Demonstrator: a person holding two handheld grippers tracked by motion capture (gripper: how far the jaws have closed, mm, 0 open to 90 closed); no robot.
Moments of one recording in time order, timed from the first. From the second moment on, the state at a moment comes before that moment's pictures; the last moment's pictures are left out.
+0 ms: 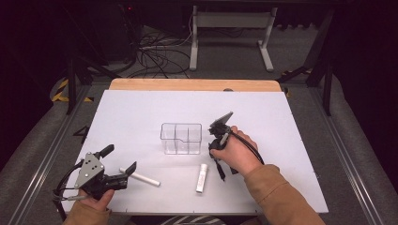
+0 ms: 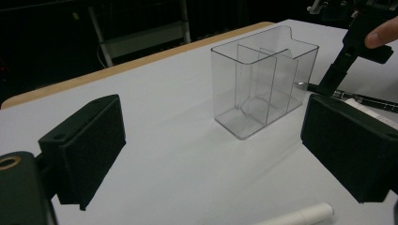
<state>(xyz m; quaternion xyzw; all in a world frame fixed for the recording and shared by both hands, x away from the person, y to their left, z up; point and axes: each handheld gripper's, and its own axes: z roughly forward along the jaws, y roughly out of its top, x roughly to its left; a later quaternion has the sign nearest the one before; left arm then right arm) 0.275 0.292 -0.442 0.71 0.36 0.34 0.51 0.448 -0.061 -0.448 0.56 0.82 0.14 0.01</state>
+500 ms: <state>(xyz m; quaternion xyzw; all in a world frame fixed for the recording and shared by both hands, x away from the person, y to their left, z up) 0.275 0.292 -0.443 0.71 0.36 0.34 0.51 0.445 -0.059 -0.448 0.56 0.81 0.14 0.02</state>
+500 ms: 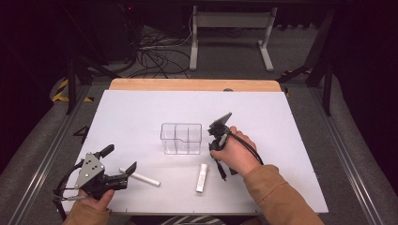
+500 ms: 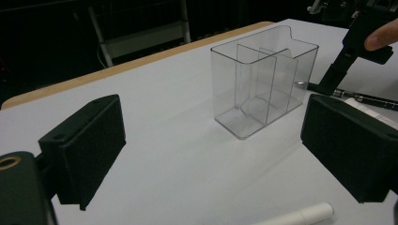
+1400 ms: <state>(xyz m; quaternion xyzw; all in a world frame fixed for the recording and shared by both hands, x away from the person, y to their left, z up) 0.275 0.291 -0.442 0.71 0.36 0.34 0.51 0.432 -0.075 -0.418 0.54 0.81 0.21 0.03</state>
